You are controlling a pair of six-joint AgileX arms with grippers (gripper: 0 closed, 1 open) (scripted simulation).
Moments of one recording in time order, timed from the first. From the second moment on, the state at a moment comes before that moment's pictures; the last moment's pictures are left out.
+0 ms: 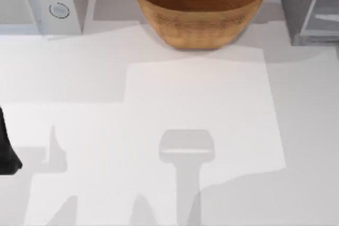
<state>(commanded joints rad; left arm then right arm) 0.00 0.00 0.00 0.00 0.00 0.00 -0.30 2.33 1.05 1.29 -0.27 0.00</state>
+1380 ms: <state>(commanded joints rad) 0.00 0.00 0.00 0.00 0.00 0.00 -0.26 2.46 1.34 1.12 -0.23 0.00</state>
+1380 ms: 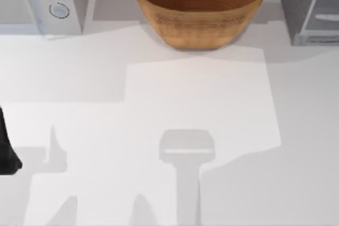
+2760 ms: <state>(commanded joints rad) 0.00 0.00 0.00 0.00 0.00 0.00 -0.27 2.32 1.34 0.99 -0.24 0.00</state>
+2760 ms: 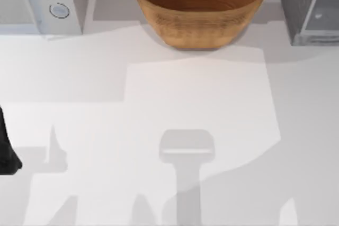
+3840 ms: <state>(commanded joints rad) 0.00 0.00 0.00 0.00 0.00 0.00 -0.33 2.08 0.87 1.22 -0.30 0.01</state>
